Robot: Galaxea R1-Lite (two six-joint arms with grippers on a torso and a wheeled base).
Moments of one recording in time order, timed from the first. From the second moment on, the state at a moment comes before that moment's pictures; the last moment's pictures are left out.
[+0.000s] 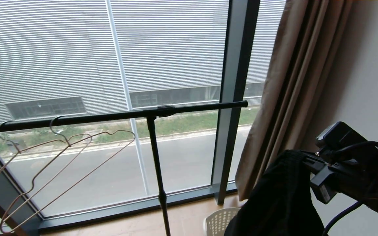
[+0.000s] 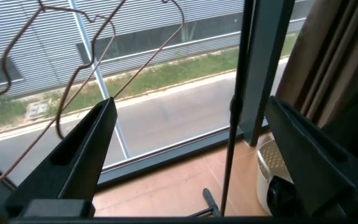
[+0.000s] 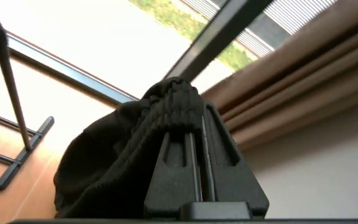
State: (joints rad) left arm 0.00 0.00 -0.01 0.04 -0.11 0.09; right arm 0.54 1.31 -0.51 -0.44 -0.25 -0.40
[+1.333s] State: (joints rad) left arm 0.00 0.00 -0.01 0.04 -0.12 0.09; right arm 0.54 1.32 -0.51 -0.45 -0.25 -0.40
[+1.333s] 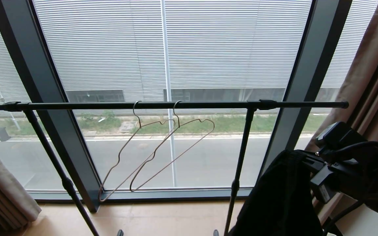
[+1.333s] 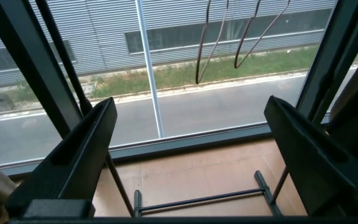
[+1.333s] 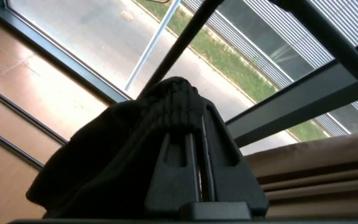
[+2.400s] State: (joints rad) left arm 0.00 0.00 -0.01 0.04 -0.12 0.09; right arm 0.54 1.32 -0.50 -0.45 -0.25 -0.40
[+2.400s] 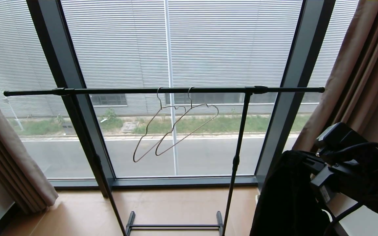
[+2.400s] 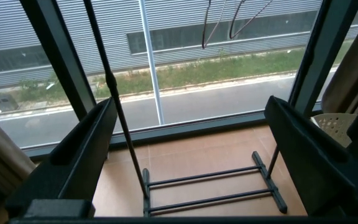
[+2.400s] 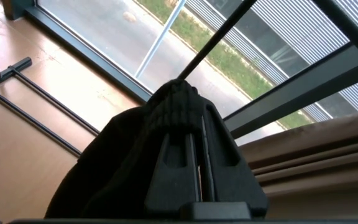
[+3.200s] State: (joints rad) left arm 0.00 0.00 -0.01 0.05 -0.12 0.10; right arm 0.54 1.34 -0.51 -0.45 -0.26 -0.40
